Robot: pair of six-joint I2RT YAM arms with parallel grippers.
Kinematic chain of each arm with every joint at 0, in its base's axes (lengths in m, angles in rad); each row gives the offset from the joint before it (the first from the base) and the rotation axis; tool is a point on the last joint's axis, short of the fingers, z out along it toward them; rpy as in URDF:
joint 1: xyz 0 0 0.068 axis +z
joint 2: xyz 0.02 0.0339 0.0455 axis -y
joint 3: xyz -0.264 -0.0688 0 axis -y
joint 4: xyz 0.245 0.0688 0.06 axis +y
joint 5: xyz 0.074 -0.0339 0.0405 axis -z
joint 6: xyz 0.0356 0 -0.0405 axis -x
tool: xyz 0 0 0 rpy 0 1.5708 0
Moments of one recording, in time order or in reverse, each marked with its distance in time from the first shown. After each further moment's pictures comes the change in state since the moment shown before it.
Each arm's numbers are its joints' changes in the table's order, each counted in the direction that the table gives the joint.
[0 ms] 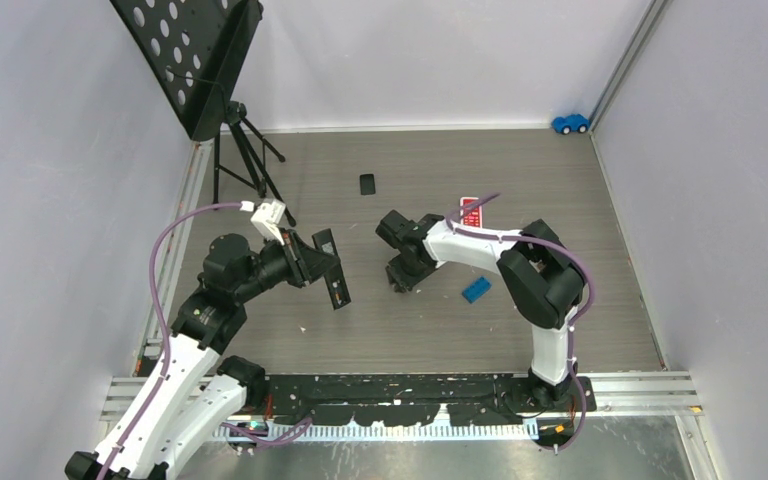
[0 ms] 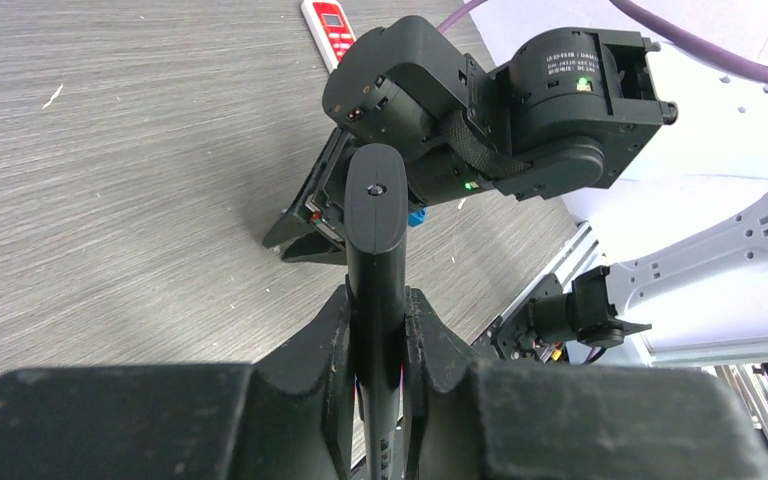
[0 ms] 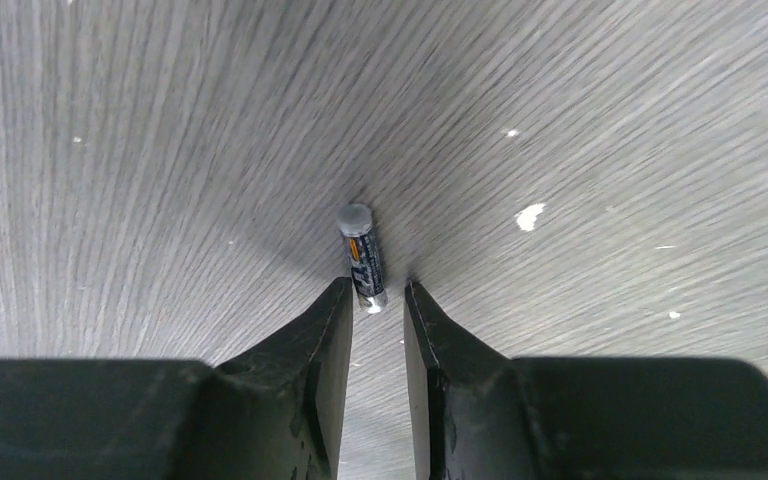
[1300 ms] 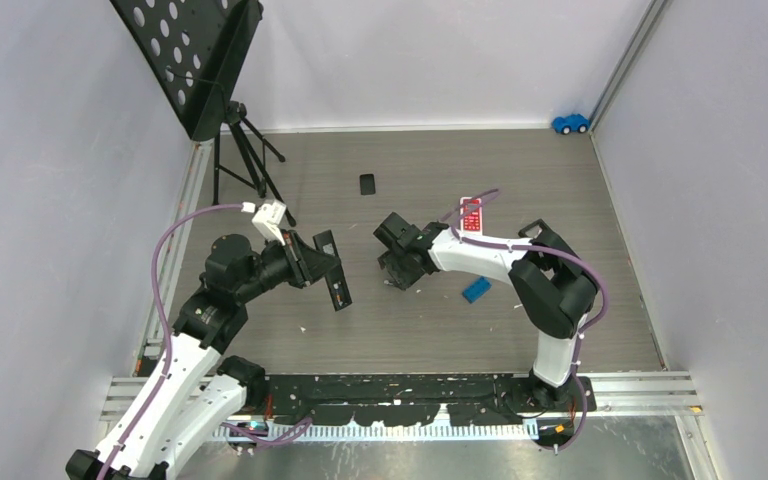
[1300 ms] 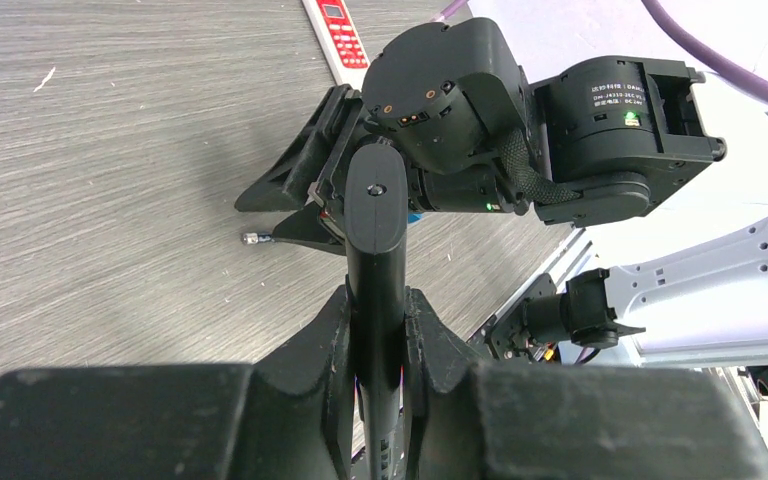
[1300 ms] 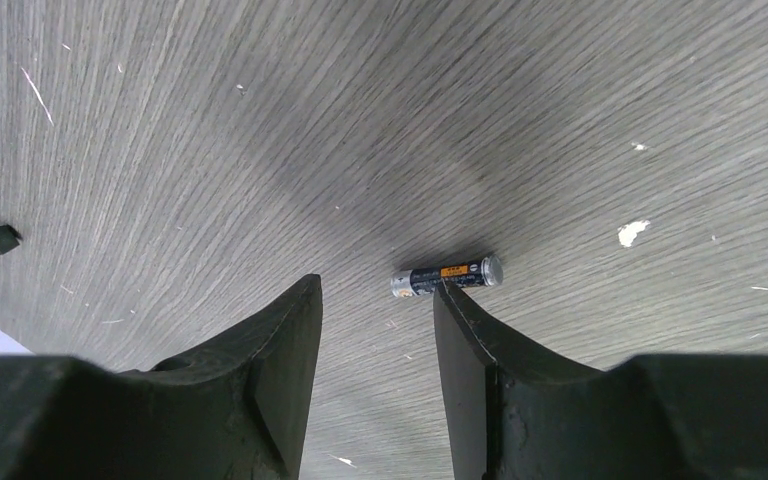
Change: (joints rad) left arm 0.000 -0.002 -0.011 -0.005 0.000 0.023; right arm 0.041 0.081 -0.074 -0.170 0.133 0.095
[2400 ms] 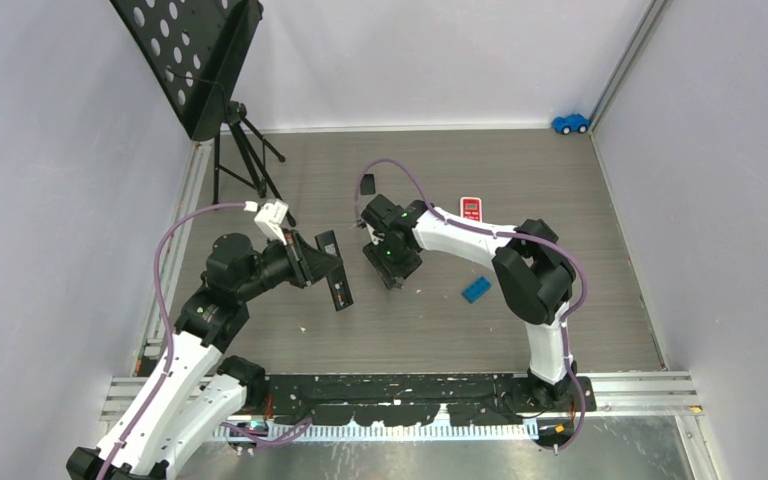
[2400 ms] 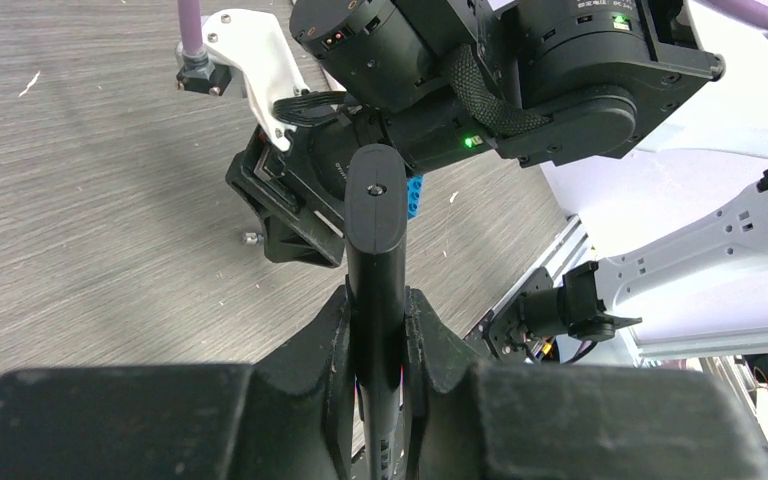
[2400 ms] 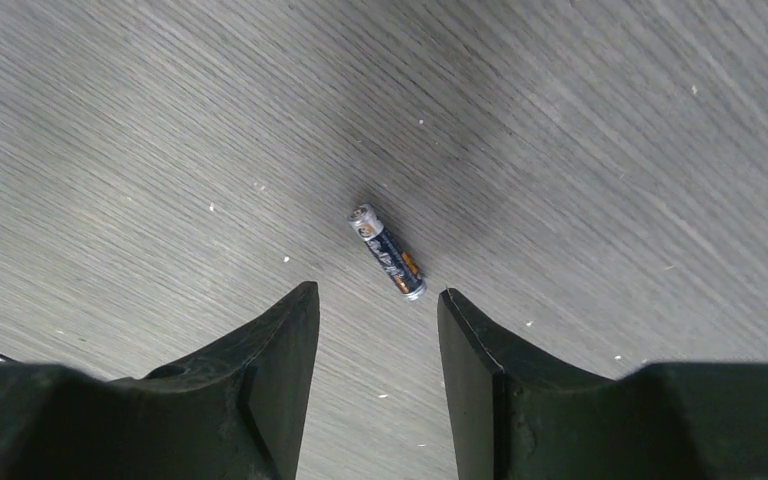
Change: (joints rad) left arm 0.000 -0.013 -0.008 -0.023 0.025 -0.008; right arm -0.025 -0.142 0.270 0.230 -0.266 1.529
